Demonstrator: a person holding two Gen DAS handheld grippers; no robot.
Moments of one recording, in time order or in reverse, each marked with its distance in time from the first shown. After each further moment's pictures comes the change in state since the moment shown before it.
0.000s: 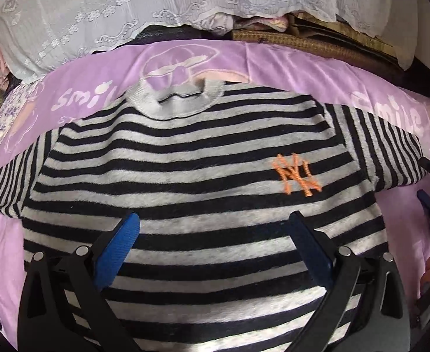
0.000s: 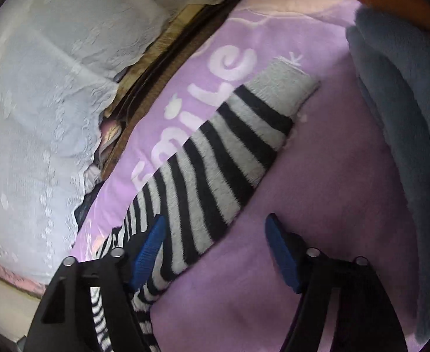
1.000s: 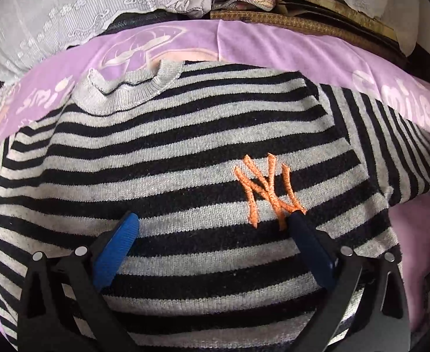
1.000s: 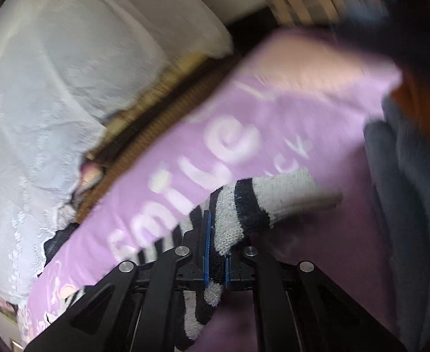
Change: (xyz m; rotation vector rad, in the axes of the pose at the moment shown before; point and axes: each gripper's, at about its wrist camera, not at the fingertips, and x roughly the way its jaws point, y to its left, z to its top) left arm 0.060 -0.038 0.008 0.028 0.033 -0.012; right arm 0.032 0.001 0.049 -0.049 -0.176 -0.133
